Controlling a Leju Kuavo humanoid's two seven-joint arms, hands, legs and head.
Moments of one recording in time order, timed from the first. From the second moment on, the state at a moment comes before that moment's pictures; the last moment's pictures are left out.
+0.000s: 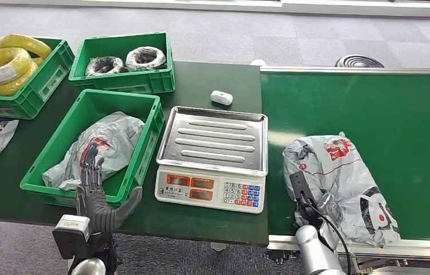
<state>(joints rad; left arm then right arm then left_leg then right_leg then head) 0.04 -0.17 -0.23 -1.65 -0.11 0.37 -0.60 -0.37 0.13 -0.32 -0.56 1.23 -0.43 0.25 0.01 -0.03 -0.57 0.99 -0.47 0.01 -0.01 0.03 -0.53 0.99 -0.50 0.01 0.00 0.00</state>
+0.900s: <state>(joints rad) 0.12 -0.16 -0.26 -1.64 -0.07 0.45 -0.69 -0.05 0.22 0.12 -1.66 1.02 -0.69 -0.25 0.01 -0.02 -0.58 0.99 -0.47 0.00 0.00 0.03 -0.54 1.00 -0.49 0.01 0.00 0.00</state>
